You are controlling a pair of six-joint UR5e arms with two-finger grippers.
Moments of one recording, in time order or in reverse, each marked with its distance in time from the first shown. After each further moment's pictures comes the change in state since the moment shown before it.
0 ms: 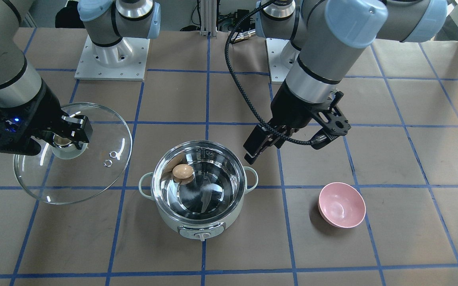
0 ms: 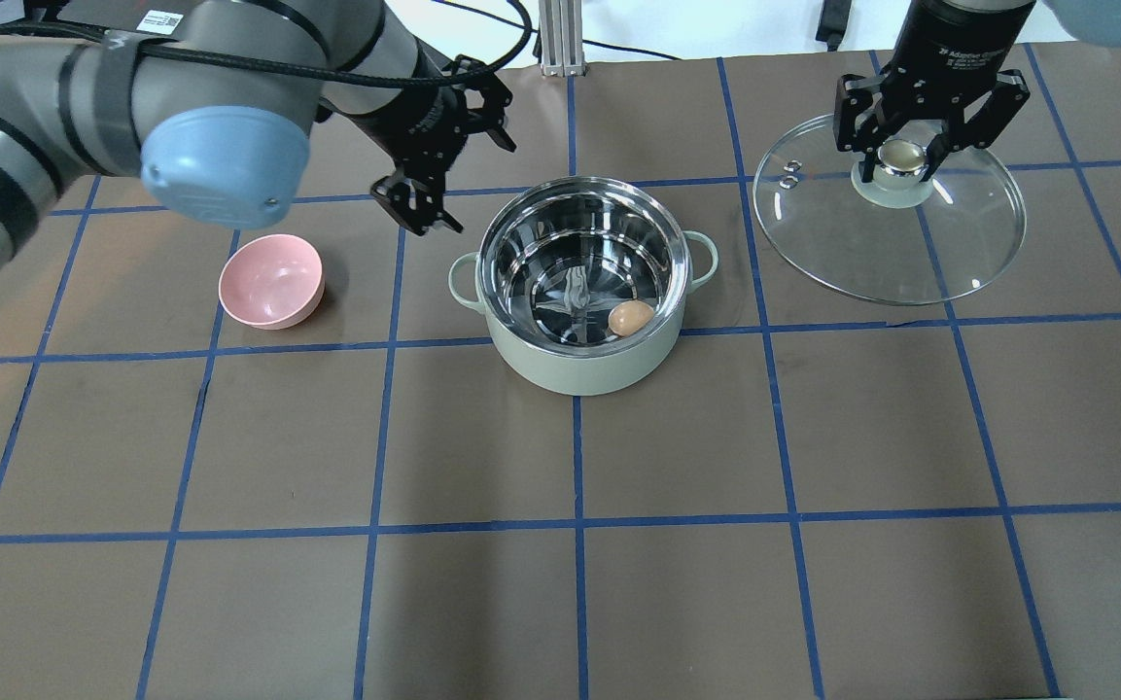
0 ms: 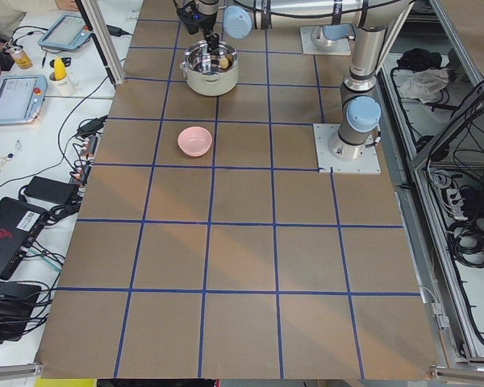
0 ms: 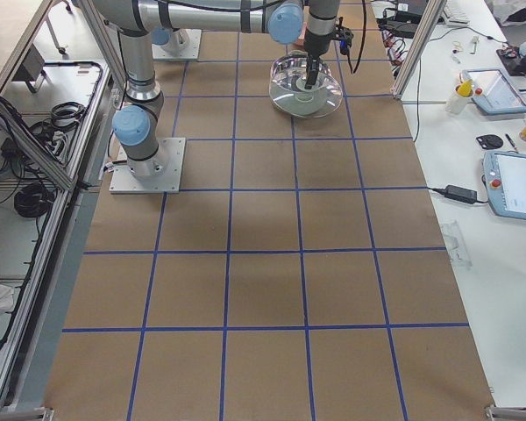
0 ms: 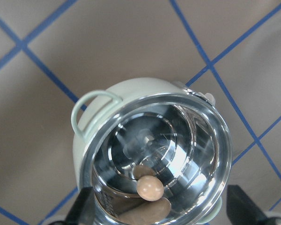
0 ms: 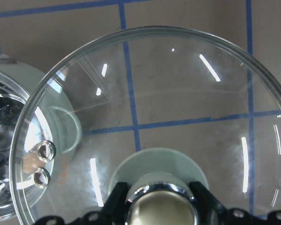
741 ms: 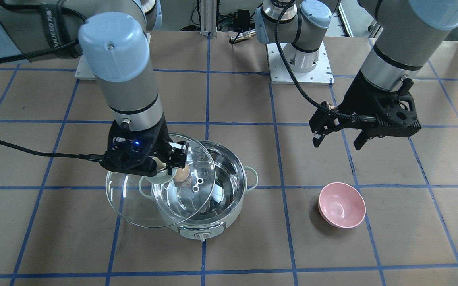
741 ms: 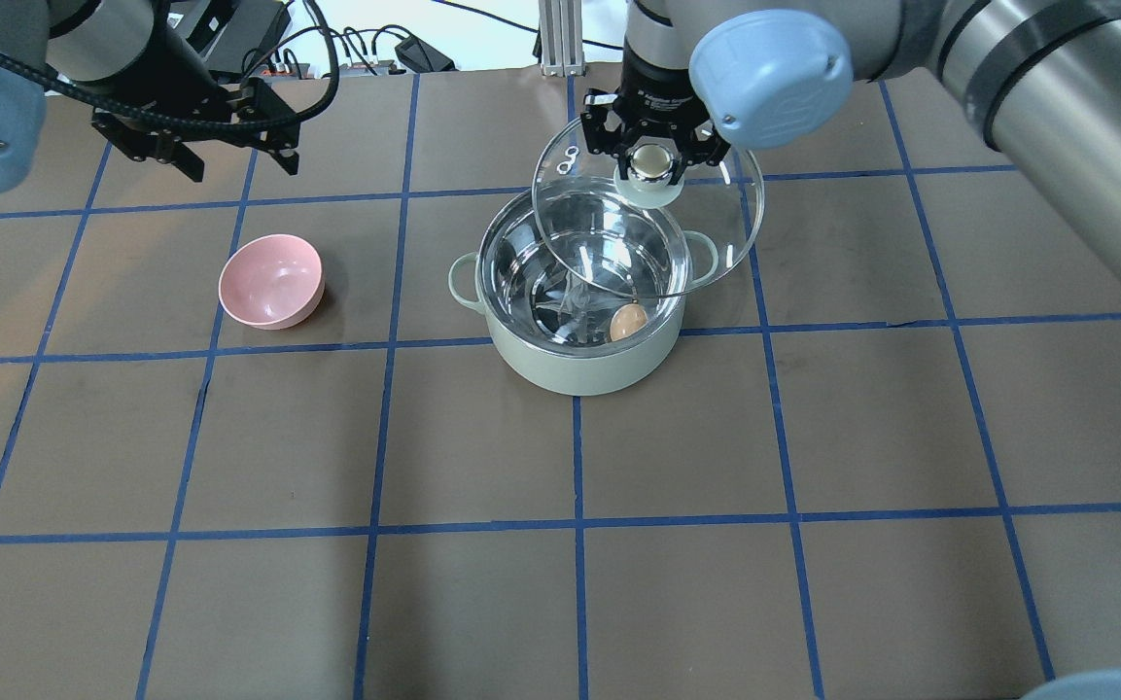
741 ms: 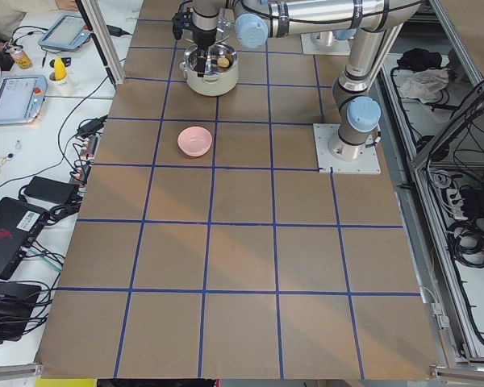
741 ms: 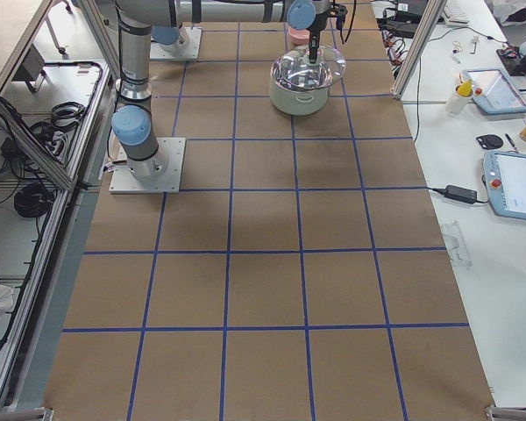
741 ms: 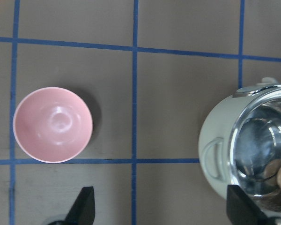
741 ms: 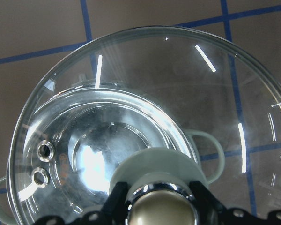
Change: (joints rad) left arm 0.194 0.076 -0.009 -0.137 0.158 0.857; right arm 0.283 0.142 -0.029 -0.240 0.018 0.353
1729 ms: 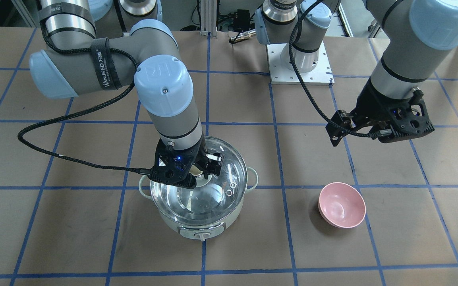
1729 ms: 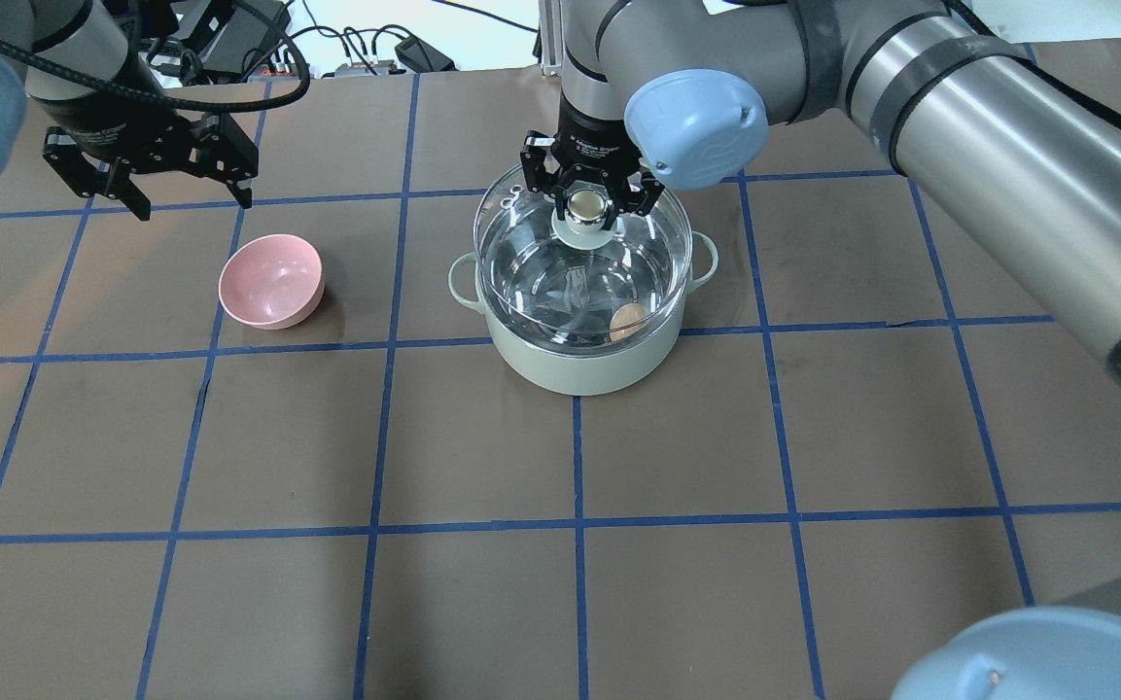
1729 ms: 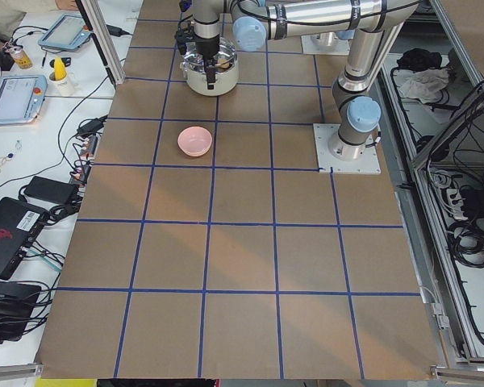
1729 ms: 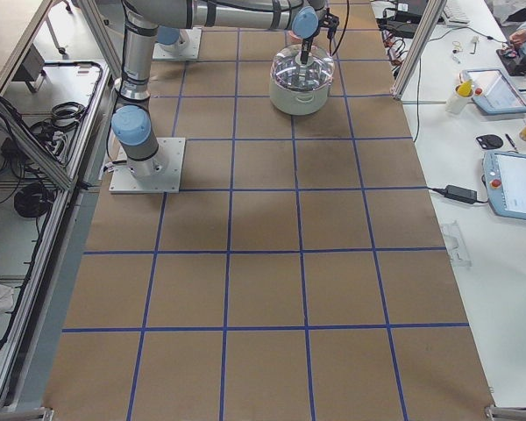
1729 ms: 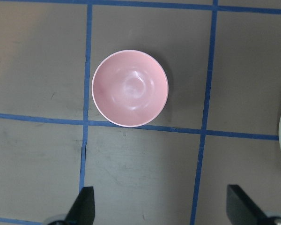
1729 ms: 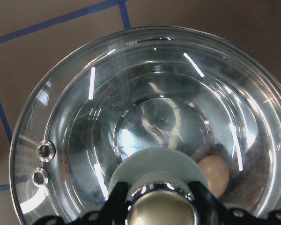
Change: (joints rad) left arm -0.002 -0.015 0.005 -0.100 0.144 -0.202; right arm 0.066 0.085 0.010 -0.043 0.101 0.150
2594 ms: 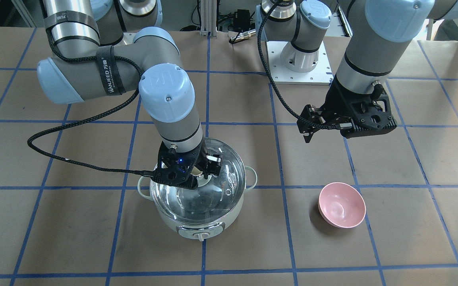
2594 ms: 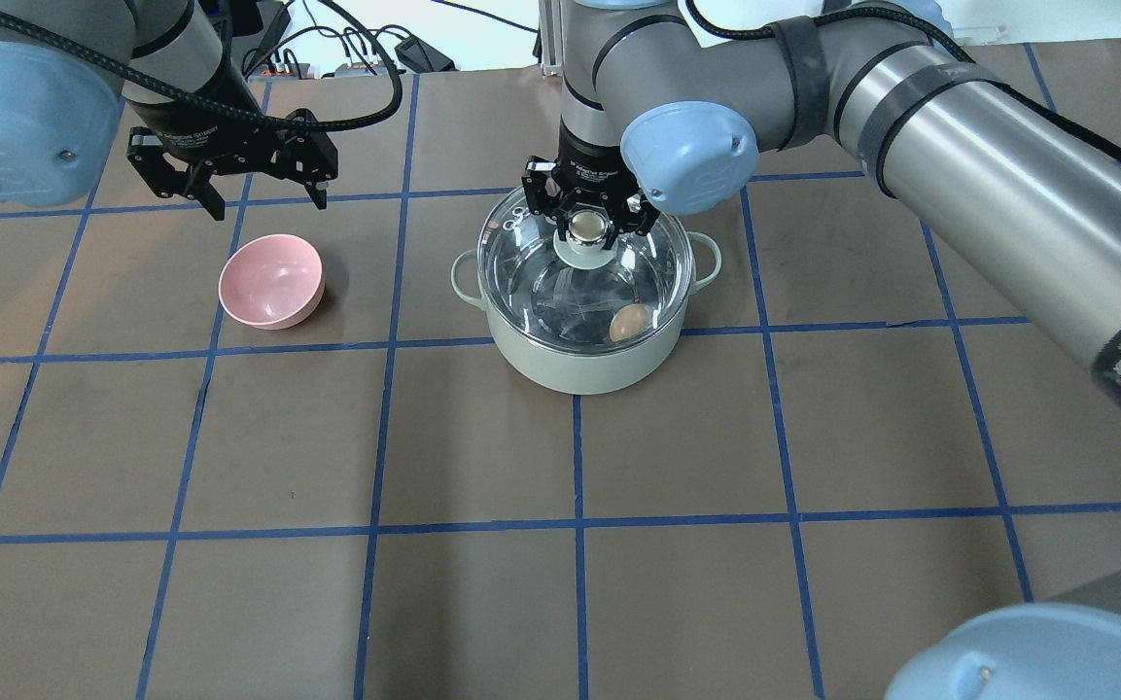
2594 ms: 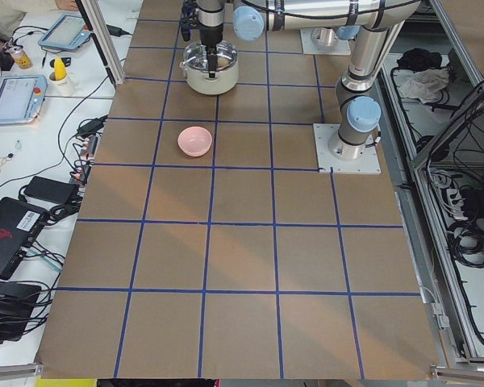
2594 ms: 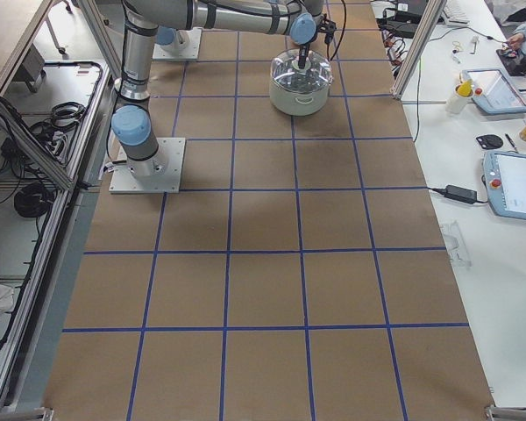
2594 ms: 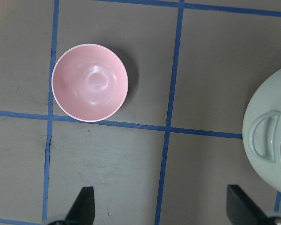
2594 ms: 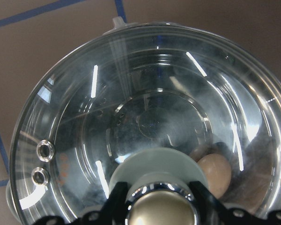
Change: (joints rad) left arm -0.092 0.007 -0.004 0.016 -0.007 -0.005; right arm 0.002 0.001 0.042 -0.028 -0.007 -0.017
